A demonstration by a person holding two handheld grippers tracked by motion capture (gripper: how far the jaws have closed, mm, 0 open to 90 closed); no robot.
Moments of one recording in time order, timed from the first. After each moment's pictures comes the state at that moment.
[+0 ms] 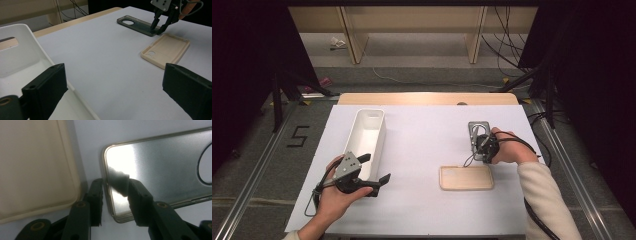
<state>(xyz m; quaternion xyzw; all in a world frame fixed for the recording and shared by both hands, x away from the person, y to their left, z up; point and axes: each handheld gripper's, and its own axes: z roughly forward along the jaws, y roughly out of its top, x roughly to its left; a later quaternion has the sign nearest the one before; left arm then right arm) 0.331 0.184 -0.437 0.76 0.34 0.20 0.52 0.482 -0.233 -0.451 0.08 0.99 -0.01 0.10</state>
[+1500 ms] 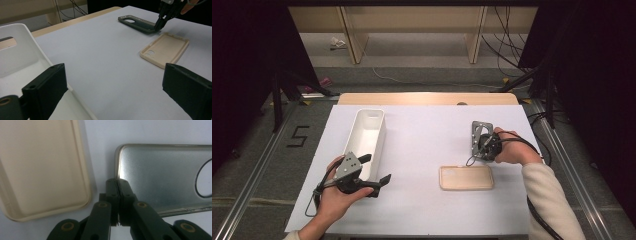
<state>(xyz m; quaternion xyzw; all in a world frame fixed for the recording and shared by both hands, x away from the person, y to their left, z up) 0.330 0.183 -0.437 0.76 0.34 0.20 0.51 0.475 -0.238 -0.439 0.08 0.99 0.04 0.09</state>
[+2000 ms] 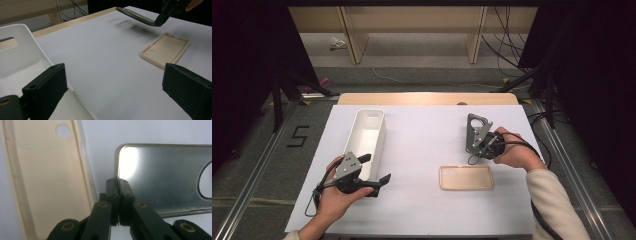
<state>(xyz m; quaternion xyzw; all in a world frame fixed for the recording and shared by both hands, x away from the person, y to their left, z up) 0.330 0.183 -0.437 0.76 0.34 0.20 0.52 0.458 -0.238 -0.424 0.09 0.97 0.16 0.12</state>
